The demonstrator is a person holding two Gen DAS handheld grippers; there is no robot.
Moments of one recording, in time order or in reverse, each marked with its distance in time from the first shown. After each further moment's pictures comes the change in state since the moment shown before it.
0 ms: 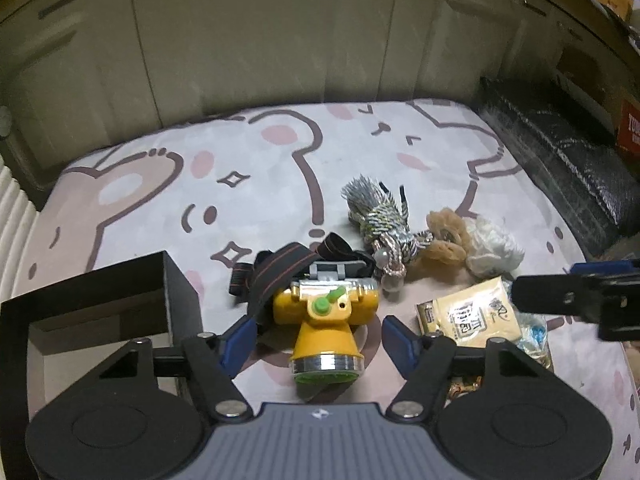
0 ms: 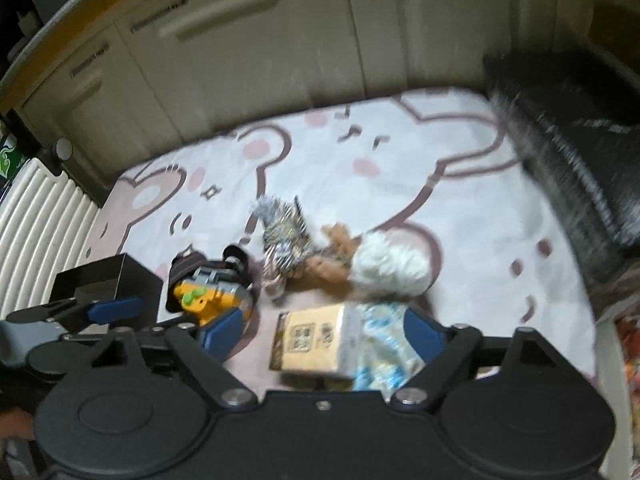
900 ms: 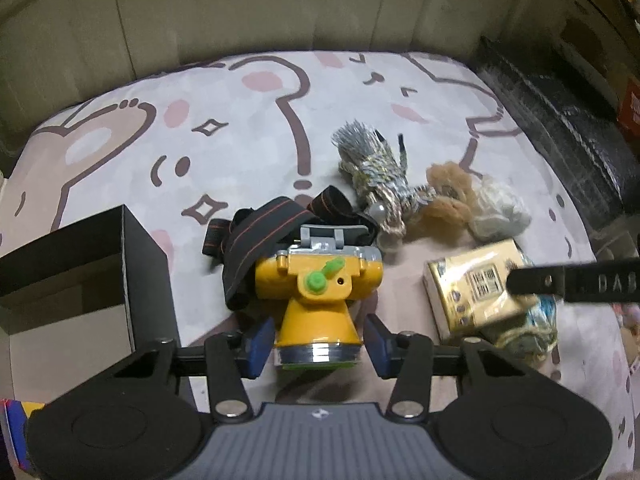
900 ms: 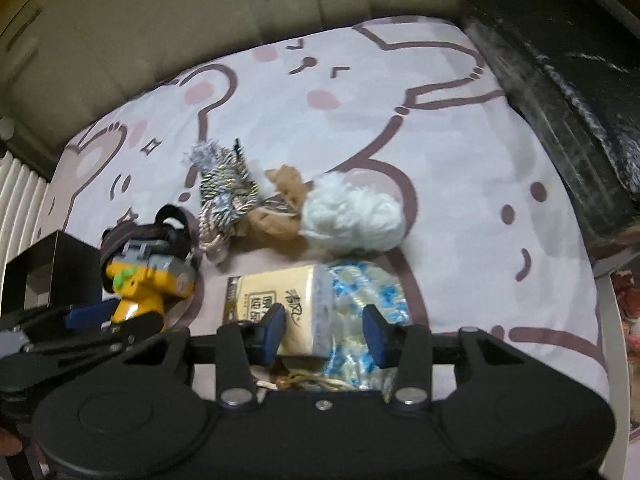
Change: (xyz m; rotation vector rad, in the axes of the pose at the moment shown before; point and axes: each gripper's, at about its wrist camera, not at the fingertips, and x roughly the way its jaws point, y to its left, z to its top) left arm 0.029 0.003 -0.006 -0.003 0.134 -0.061; right arm 0.041 -0.029 0.000 0.075 0.148 -0.086
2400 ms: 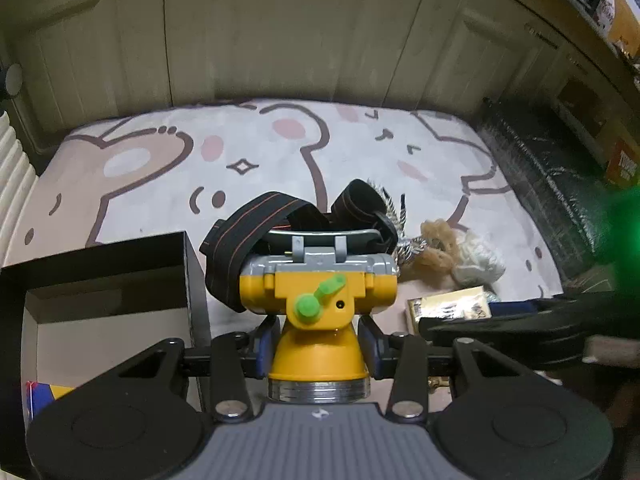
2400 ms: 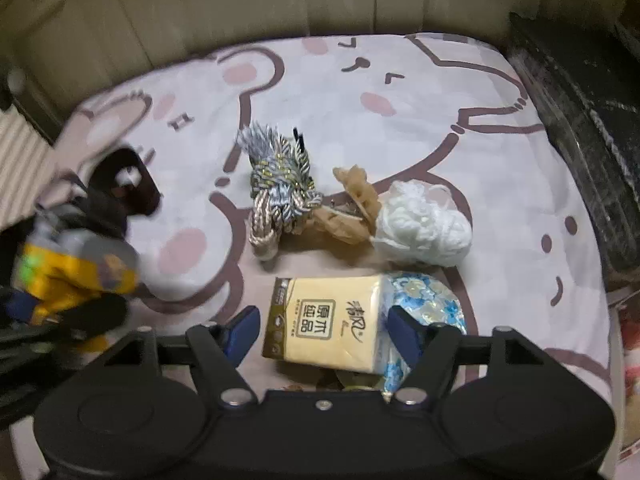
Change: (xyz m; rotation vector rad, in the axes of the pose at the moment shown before) left arm -0.055 0.019 0.001 -0.104 -0.119 -0.029; right arm 0.022 0.067 -0.003 -0.166 -0.004 -0.102
